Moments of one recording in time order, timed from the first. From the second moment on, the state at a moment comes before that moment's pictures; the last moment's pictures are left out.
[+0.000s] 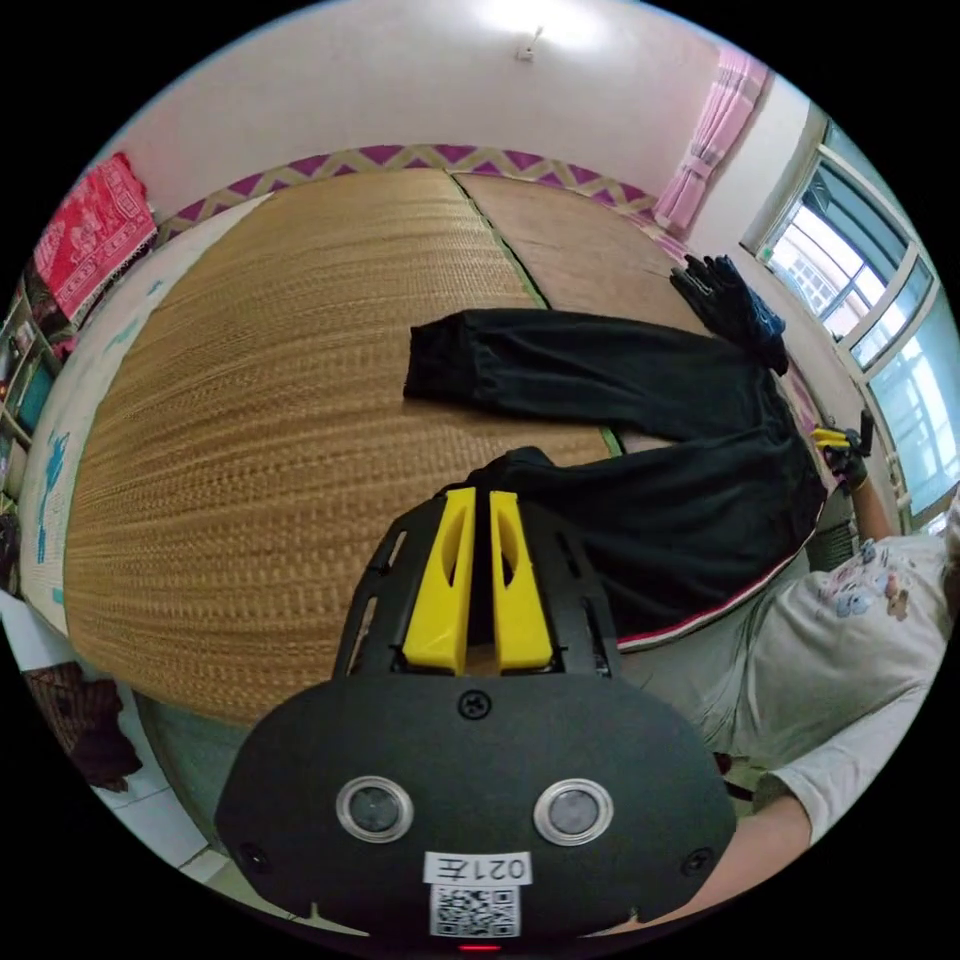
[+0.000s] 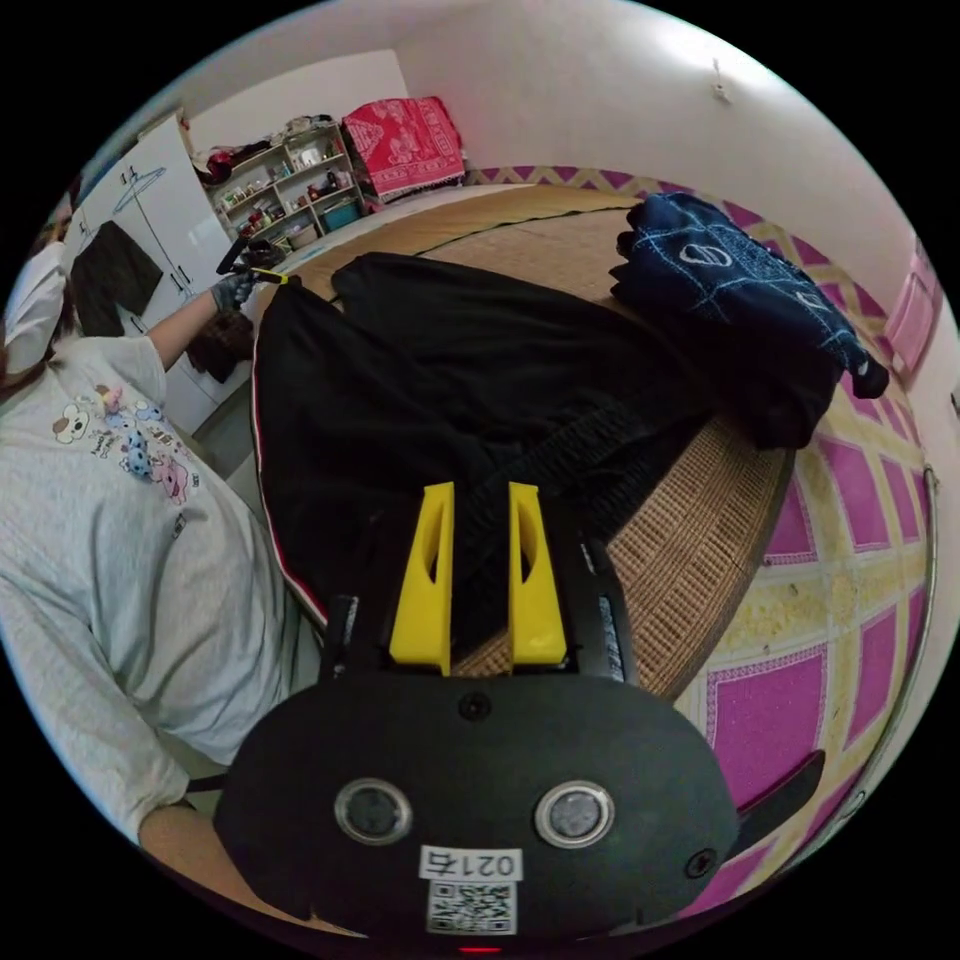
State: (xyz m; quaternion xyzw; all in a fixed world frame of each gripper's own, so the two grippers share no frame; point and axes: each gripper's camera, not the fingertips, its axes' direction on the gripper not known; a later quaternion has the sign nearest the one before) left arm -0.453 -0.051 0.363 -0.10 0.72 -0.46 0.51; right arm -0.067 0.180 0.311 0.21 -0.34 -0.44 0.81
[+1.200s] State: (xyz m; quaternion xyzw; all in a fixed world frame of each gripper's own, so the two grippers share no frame) left arm -0.413 0.114 0.295 -0.14 0.63 -0.63 0.43; right arm 0.001 0.286 0.348 0.13 -0.37 -0.28 0.88
